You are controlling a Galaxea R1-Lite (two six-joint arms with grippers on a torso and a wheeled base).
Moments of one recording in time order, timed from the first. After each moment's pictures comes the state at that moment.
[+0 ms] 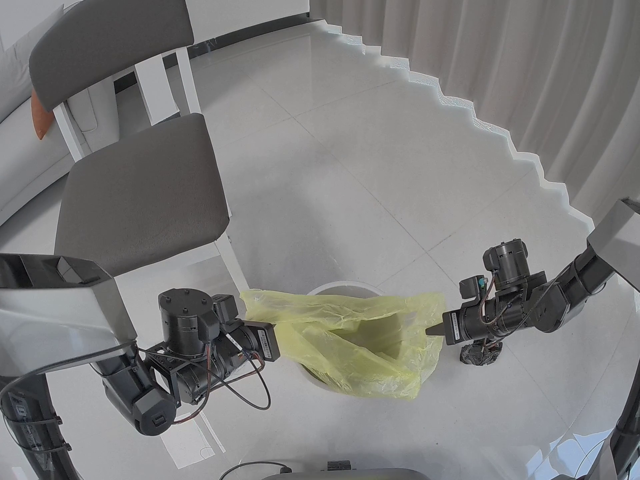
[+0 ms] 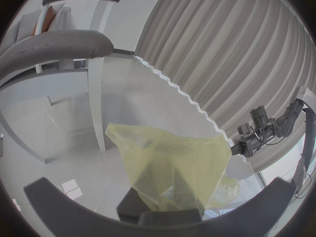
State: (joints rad) left arm -0.53 2.09 -0.48 -1.31 0.00 -0.33; right arm 0.27 2.11 -0.89 -0.37 0.39 0.13
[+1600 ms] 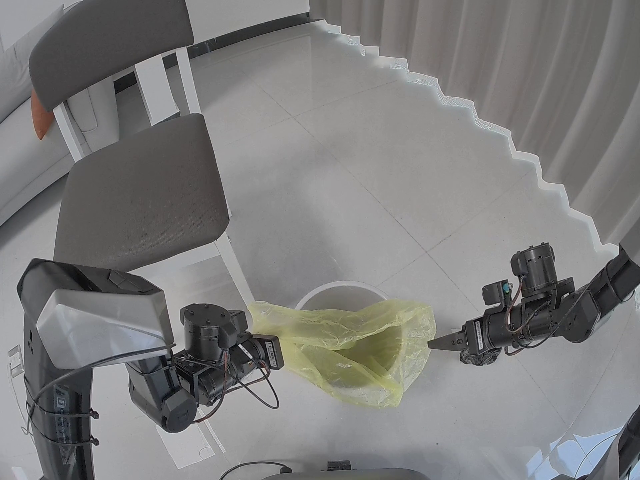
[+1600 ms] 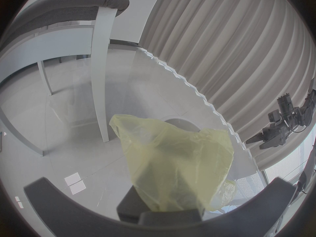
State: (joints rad) left arm -0.49 2.29 -0.55 -1.36 -0.02 -0.33; right arm 0.24 1.96 -0.72 -0.40 0.39 0.07
